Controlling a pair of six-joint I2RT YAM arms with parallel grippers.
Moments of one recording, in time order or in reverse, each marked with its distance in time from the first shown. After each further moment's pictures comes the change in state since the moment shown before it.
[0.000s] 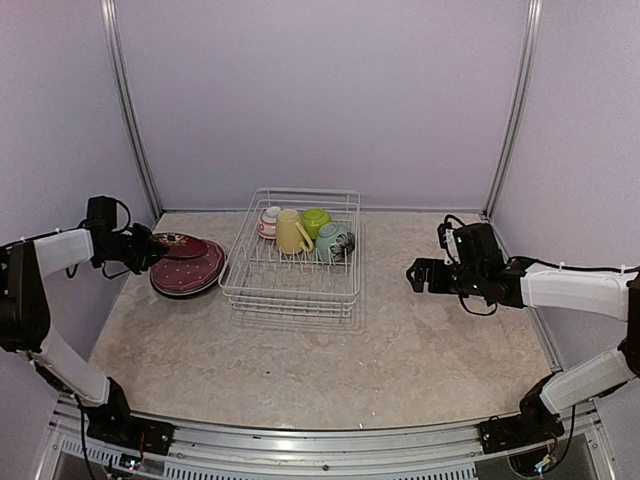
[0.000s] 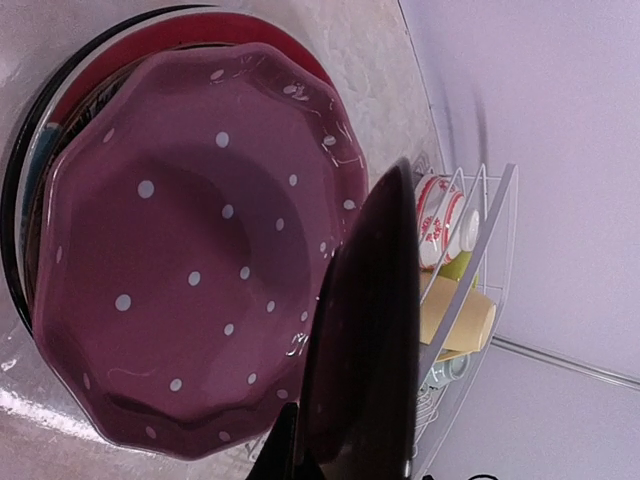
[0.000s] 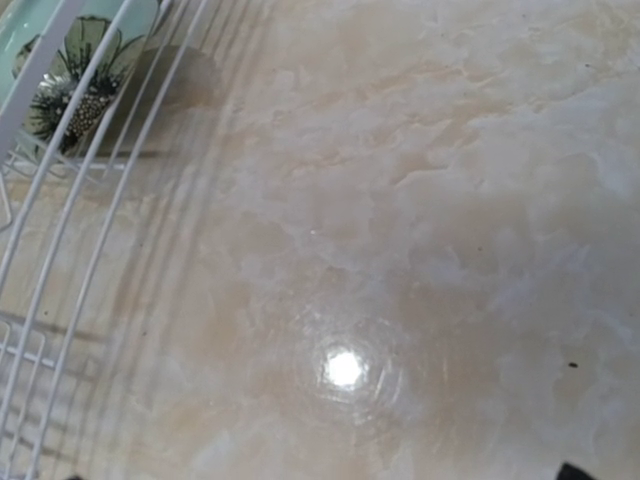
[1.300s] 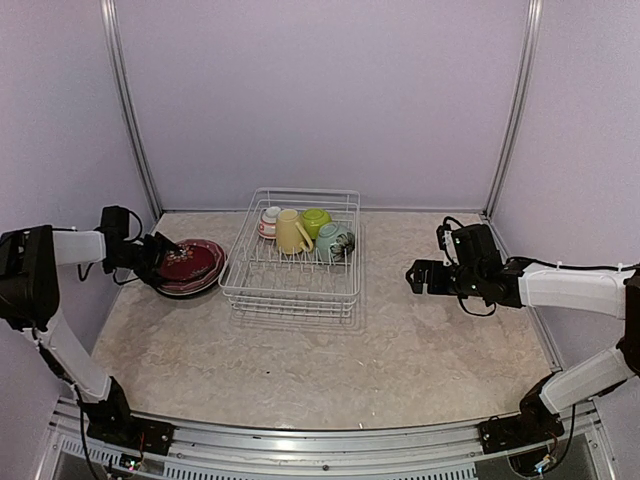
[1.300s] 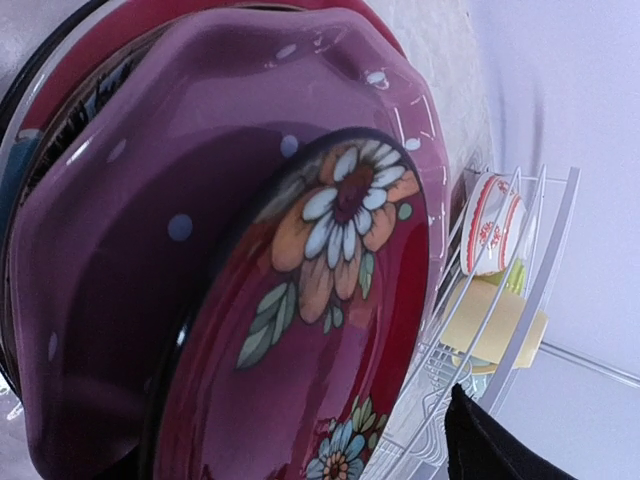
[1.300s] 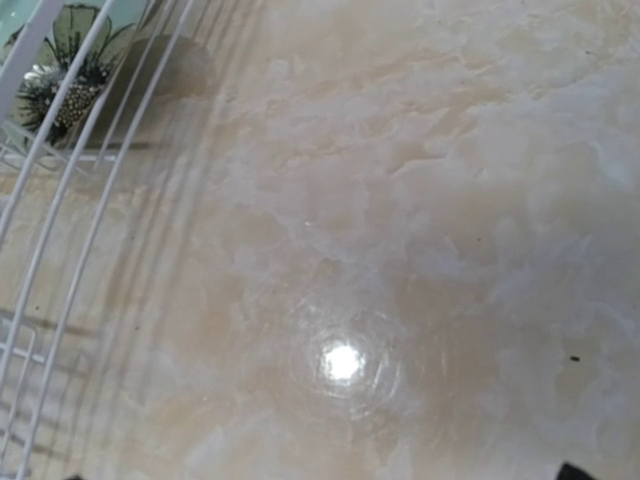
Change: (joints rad) left arm -0.023 0.172 0.000 0.078 0.002 0.034; right arm 0.000 0.016 0.000 0.000 0.000 0.004
